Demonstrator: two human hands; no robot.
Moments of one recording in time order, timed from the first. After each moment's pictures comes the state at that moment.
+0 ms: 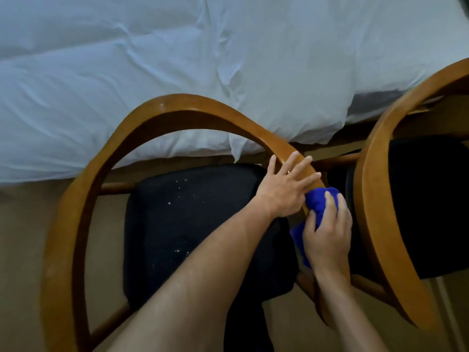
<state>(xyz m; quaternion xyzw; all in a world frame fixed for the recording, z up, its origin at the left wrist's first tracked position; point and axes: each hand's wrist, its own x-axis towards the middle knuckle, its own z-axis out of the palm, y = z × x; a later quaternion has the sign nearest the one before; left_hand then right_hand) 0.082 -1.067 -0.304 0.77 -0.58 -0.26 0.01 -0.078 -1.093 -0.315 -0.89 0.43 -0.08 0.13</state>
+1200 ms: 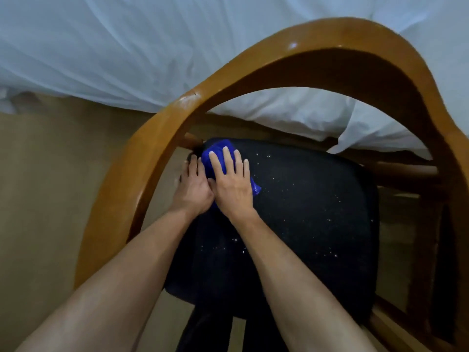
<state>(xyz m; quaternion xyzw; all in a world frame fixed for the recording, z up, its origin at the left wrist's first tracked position) 0.200 -0.737 -0.467 0.94 -0.03 -0.32 0.10 0.161 -0.831 -0.488 -0.99 0.03 0.04 0.13</state>
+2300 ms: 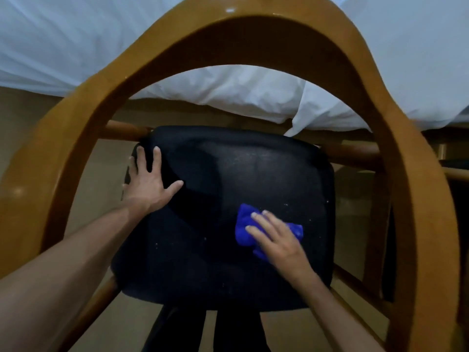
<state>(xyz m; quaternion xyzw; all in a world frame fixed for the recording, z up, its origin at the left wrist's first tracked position) 0.194 -0.748 -0.467 0.92 -0.02 -0.39 0.06 -0.044 -0.998 -0.505 -0.98 -0.09 0.03 0.19</state>
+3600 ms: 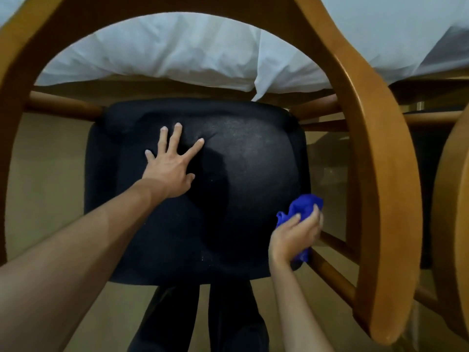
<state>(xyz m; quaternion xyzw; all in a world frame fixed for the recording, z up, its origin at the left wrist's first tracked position) 0.148 -0.836 -0.467 0.88 -0.28 -0.38 -0.01 -0.081 -0.988 -0.492 -0.71 0.65 -0.11 0.26</state>
